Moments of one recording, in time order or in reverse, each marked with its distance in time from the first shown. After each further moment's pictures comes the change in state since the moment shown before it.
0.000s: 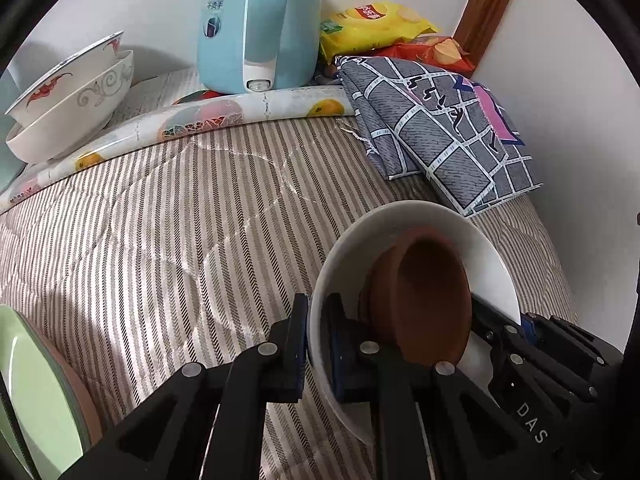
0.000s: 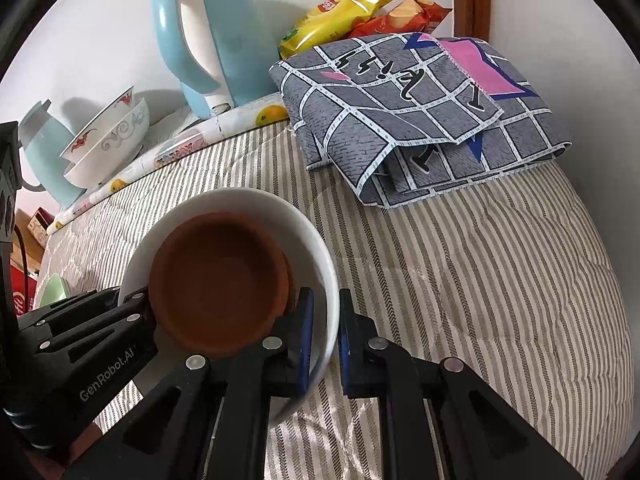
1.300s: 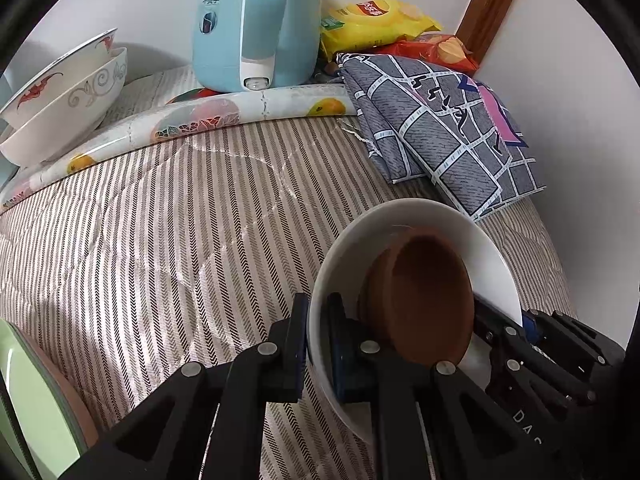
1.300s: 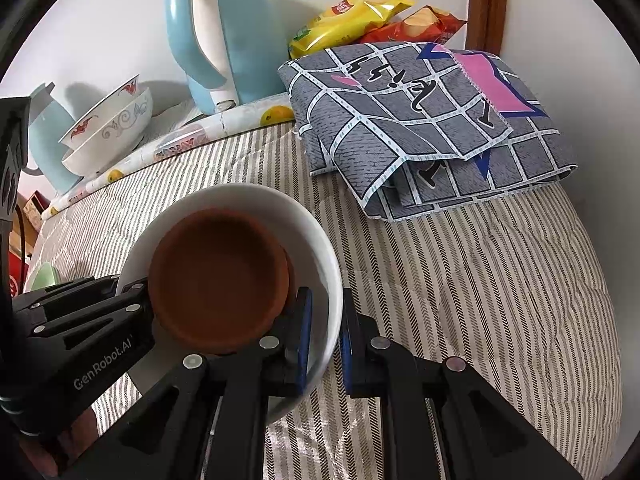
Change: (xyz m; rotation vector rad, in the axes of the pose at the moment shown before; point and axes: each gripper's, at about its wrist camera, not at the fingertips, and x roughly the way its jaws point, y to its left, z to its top) left arm 0.012 0.004 0.005 0.002 0.013 -0.011; right arm 0.006 0.003 0.009 -0.063 -0.012 -0.024
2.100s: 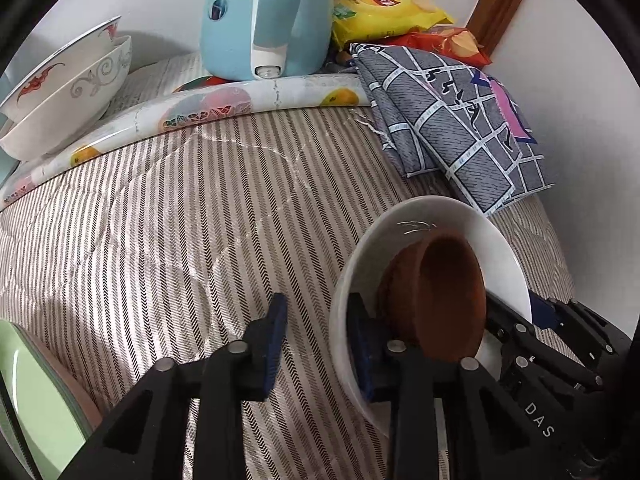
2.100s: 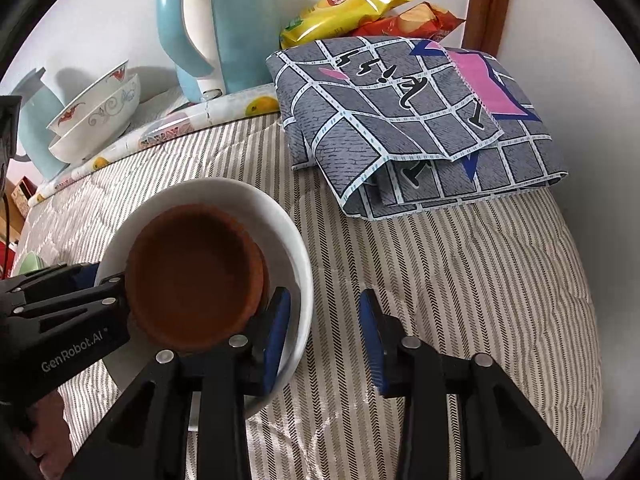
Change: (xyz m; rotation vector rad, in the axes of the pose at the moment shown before) left arm 0.003 0.009 0.003 -0.009 0.052 0.011; right arm 0.003 -0.005 0.004 -0.033 0.041 -0.041
